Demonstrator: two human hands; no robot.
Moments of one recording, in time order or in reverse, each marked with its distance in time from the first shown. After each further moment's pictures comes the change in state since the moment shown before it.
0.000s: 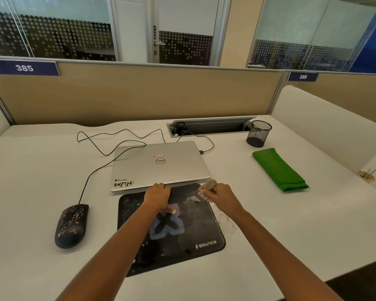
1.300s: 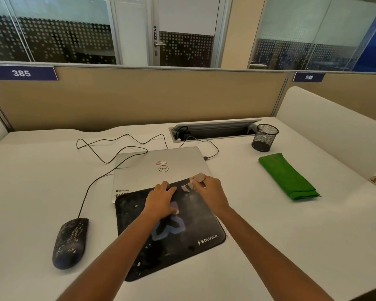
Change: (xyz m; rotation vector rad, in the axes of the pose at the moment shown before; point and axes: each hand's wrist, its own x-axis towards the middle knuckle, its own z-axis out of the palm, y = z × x) left_hand 0.019 -0.015 -0.005 -0.062 0.158 0.069; right_hand 0.044 -0.036 0.024 0.018 0.180 -0.098
